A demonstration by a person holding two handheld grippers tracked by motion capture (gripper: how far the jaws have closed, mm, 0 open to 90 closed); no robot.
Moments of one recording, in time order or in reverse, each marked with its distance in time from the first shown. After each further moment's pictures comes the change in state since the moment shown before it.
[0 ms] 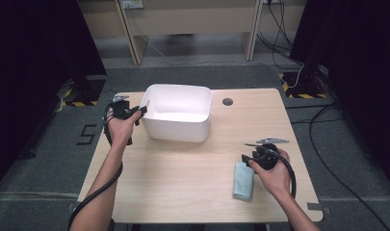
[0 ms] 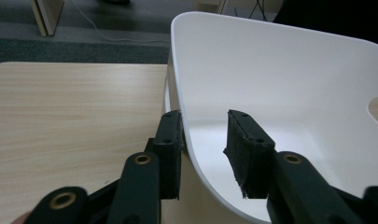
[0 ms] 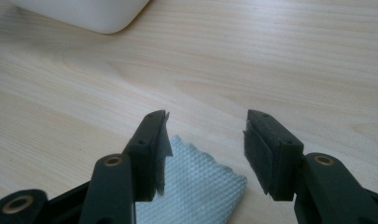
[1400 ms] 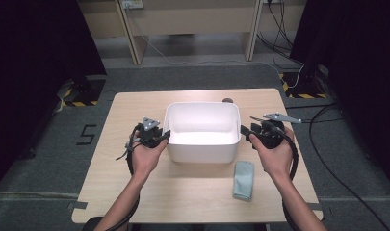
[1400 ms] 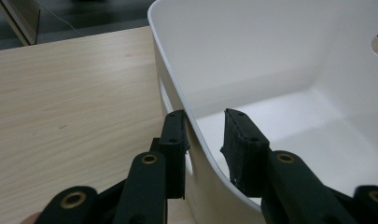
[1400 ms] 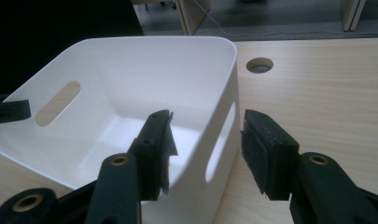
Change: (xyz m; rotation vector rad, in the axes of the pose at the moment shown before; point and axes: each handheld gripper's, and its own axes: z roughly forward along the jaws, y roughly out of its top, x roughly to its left) left arm -0.115 -0.061 -0.050 0.058 -0.018 0.212; right arm 0.021 0.070 -0.050 -0.273 0.043 0.051
